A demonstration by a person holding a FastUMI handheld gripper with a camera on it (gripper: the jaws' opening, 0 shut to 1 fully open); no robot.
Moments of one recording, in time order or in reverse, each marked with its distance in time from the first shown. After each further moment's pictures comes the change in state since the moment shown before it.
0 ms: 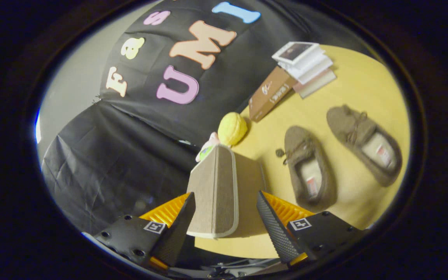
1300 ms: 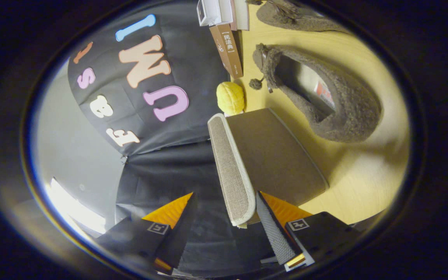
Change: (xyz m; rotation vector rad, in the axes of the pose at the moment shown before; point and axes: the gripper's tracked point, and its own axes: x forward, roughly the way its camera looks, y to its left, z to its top) arm 0.016 -0.002 -0.037 0.627 0.156 0.335
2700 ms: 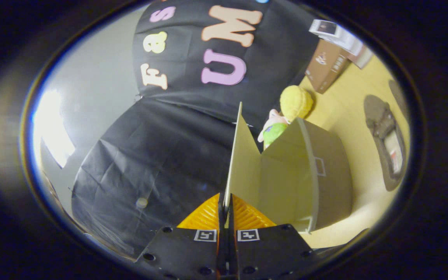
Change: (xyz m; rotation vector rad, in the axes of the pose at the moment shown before) arm 0.048 0.134 -0.090 -0.630 0.100 -0.005
